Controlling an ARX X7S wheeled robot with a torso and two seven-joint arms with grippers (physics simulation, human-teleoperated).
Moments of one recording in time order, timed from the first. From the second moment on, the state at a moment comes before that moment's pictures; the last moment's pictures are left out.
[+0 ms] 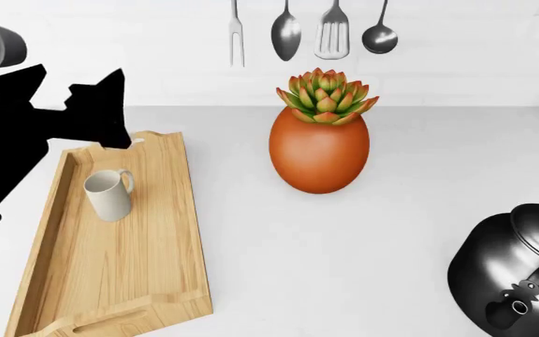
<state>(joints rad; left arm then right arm) -0.88 -0.77 -0.05 0.52 -1.46 -1.05 -0.63 2.17 1.57 -1.29 -1.04 2.39 0.22 1.57</state>
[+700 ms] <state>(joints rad) -0.86 -0.77 -0.03 0.52 -1.45 -1.04 -0.62 1.91 1.57 -1.50 -1.02 2.03 -0.05 1.57</state>
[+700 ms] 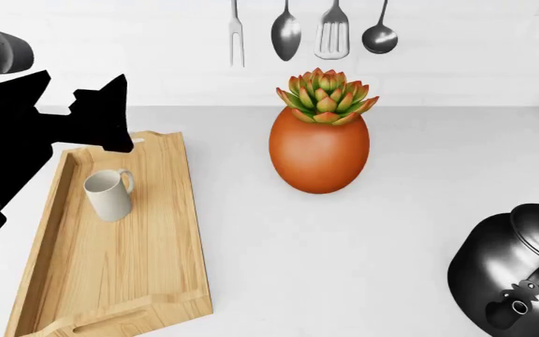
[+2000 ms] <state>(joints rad) -0.82 -0.78 -0.03 0.52 -1.43 -1.00 -0.61 1.63 1.57 -1.73 -1.05 1.65 -0.35 1.57</state>
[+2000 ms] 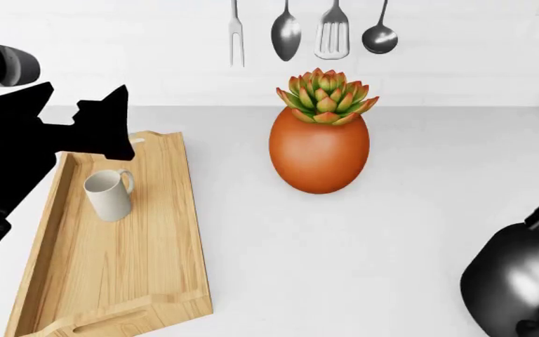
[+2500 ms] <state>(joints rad) -0.81 -0.78 -0.03 0.51 -1.43 -0.99 -0.61 1.90 1.57 -1.39 -1.01 2.14 0.10 1.57</state>
